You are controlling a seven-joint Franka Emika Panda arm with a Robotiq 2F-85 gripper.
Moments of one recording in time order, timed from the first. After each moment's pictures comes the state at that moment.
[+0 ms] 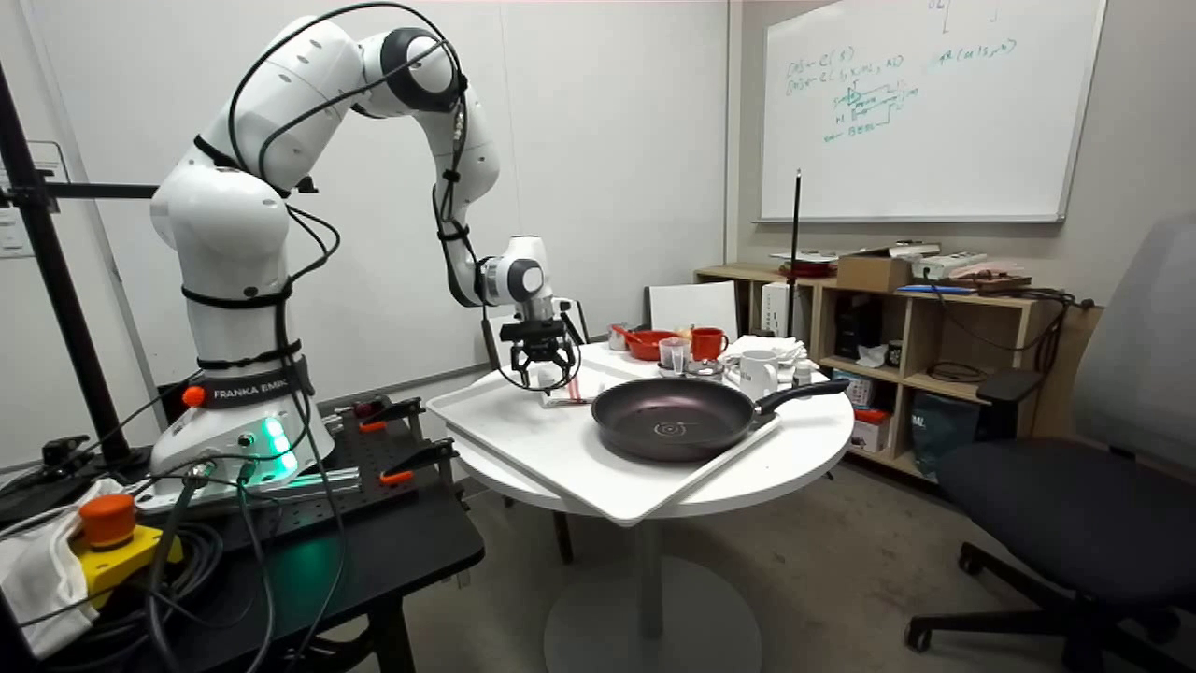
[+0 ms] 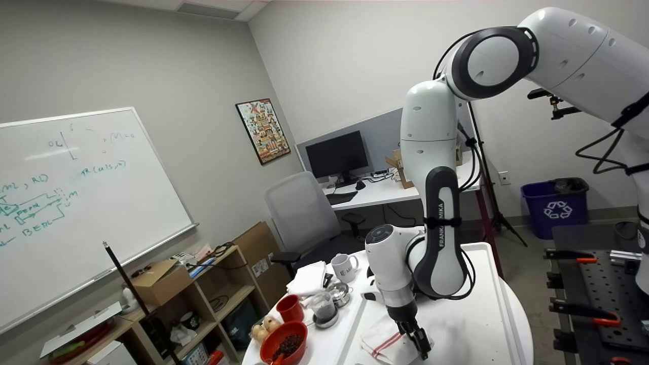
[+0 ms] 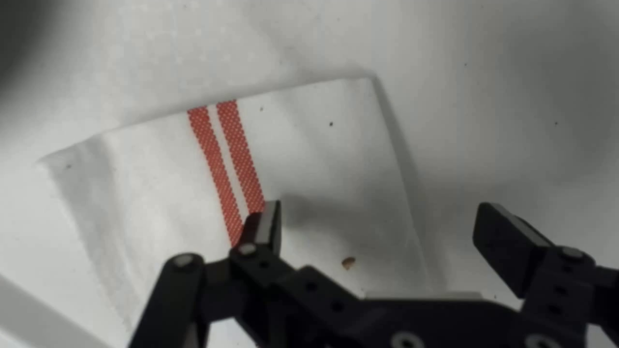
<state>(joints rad) 0.27 0.68 0.06 -2.15 -0.33 2.89 -0.27</state>
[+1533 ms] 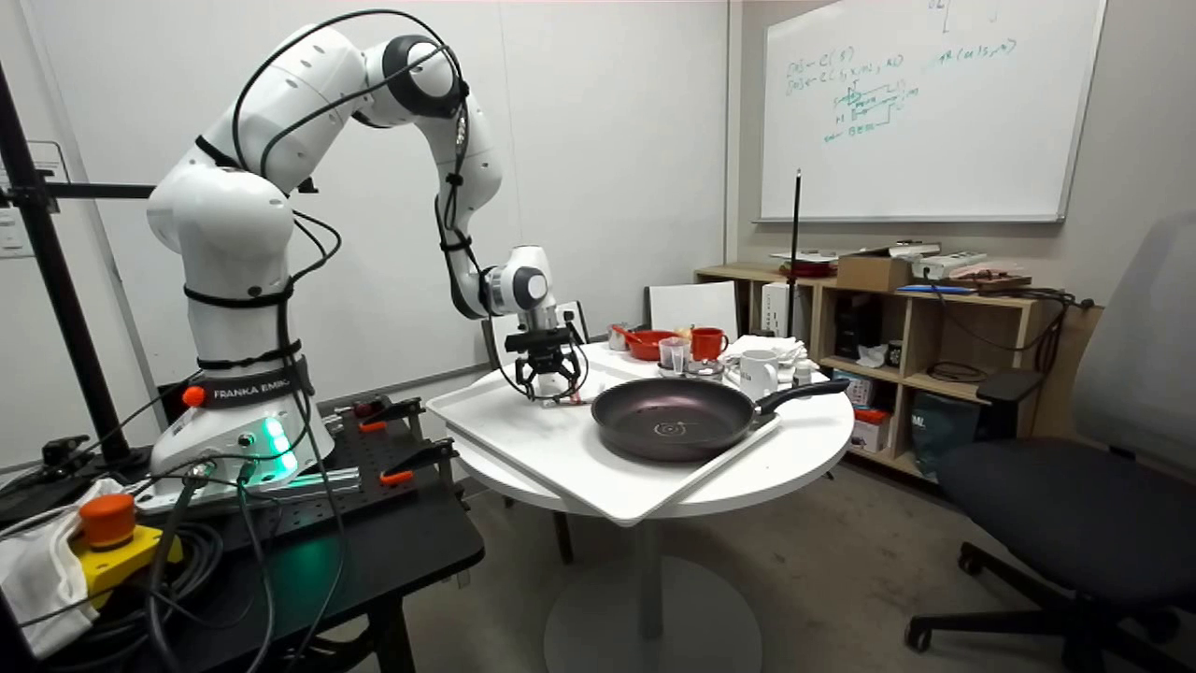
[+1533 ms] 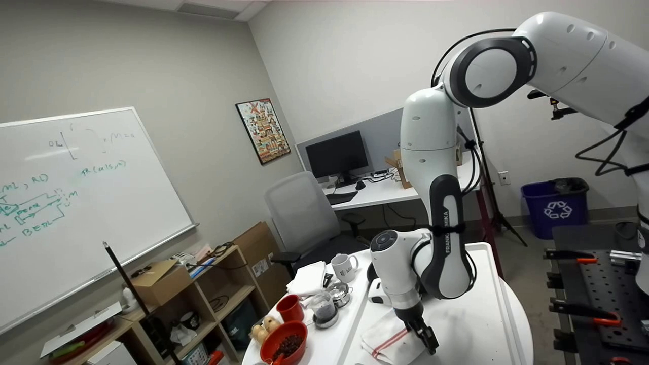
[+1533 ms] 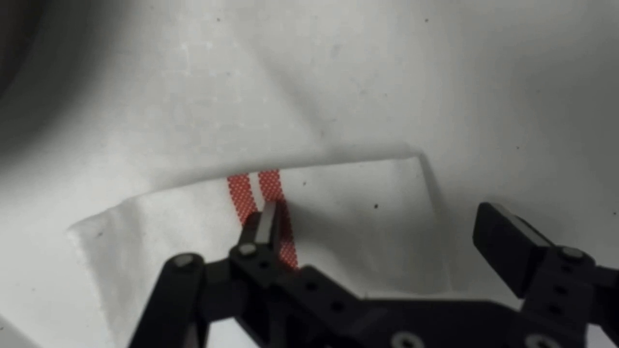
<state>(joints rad) 0.32 0.72 -0.04 -2.14 -0.39 2.88 -0.27</state>
